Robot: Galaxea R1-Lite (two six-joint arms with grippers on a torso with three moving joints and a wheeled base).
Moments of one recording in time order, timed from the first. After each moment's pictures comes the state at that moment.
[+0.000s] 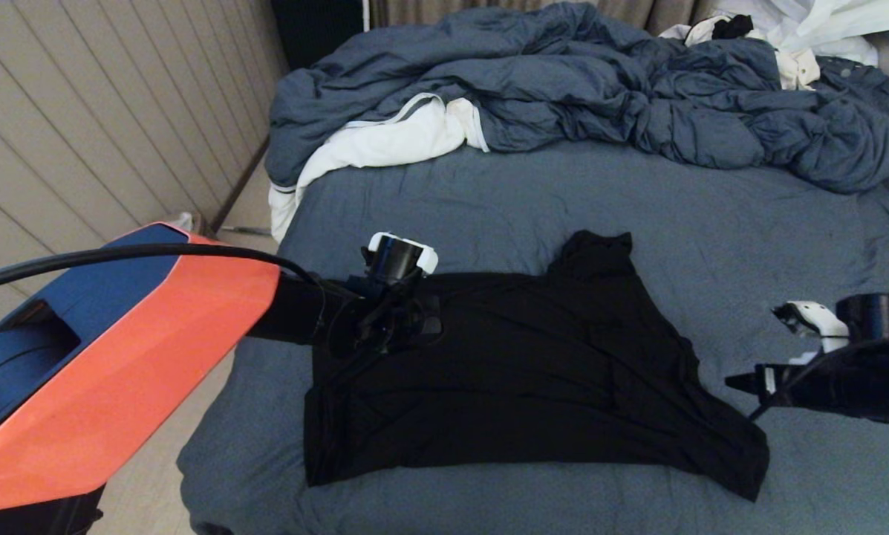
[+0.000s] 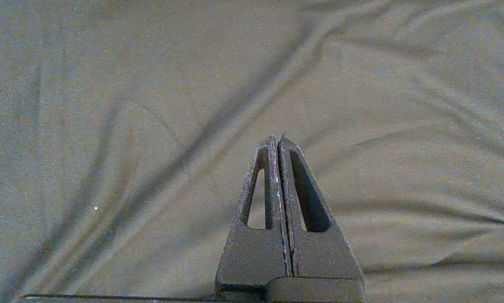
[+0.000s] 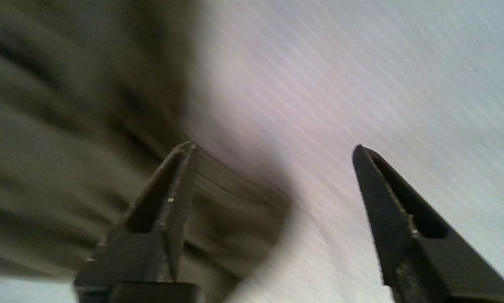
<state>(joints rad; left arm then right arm) -0.66 2.28 -1.57 -0.14 0.24 -0.43 -0.37 1.89 -0.78 -0.37 0.19 -0.19</state>
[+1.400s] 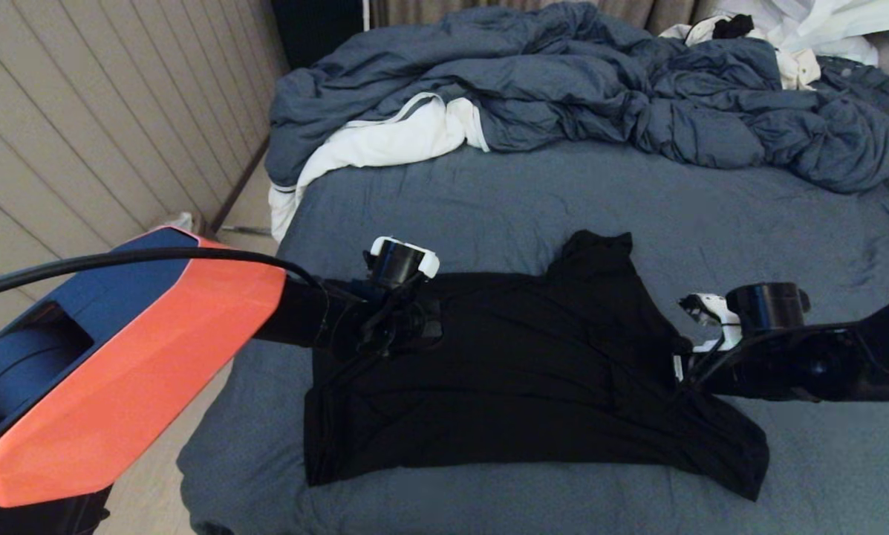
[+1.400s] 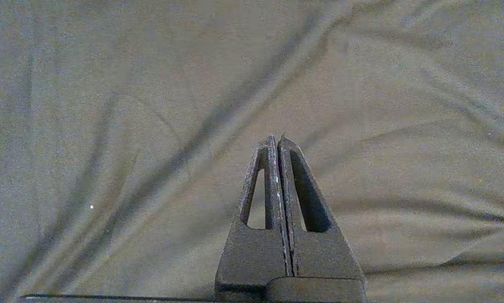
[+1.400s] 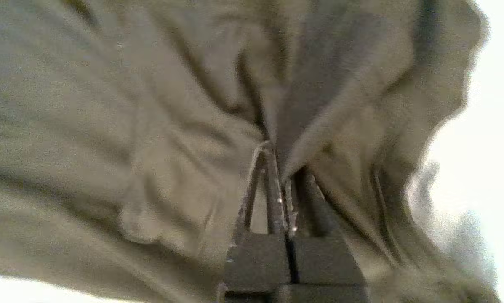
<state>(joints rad) -0.66 2.29 -1.57 -0.14 0.24 -0.43 -0.12 1.97 -0.85 -0.36 0.19 -0.05</state>
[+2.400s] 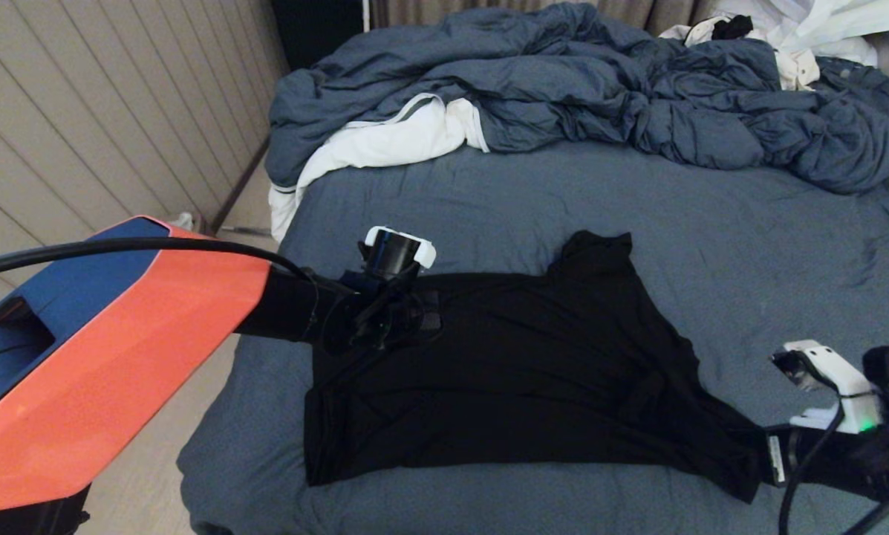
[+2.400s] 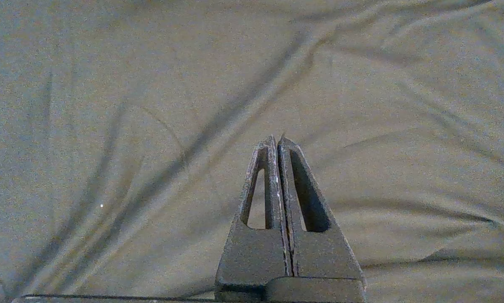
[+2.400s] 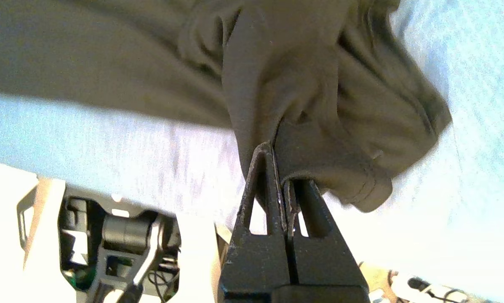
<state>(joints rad) -0.66 2.25 -1.56 -0.14 0.24 -0.43 -0.16 1.46 -0.37 -0.36 0.23 -0.18</state>
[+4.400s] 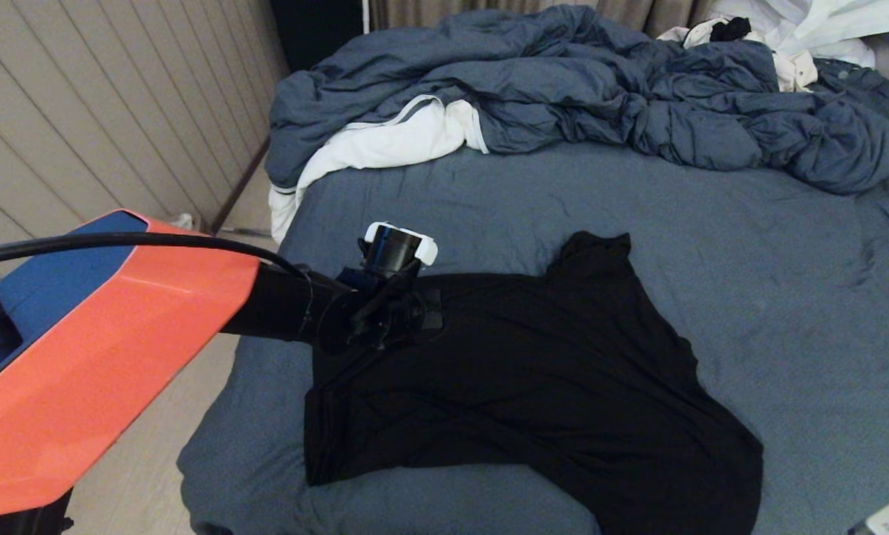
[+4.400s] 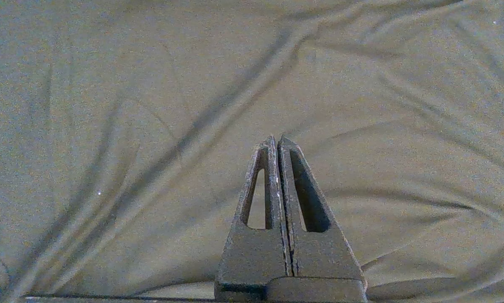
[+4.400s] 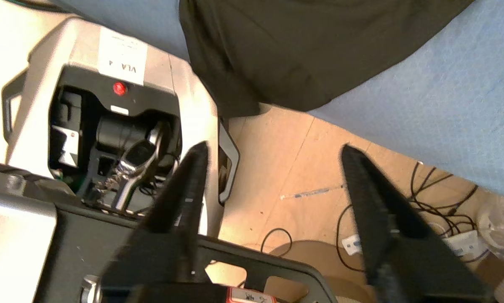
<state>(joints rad) -0.68 2.22 -1.54 -0.13 0.24 -0.44 -0.15 0.89 -0.09 0.04 0.23 -0.32</state>
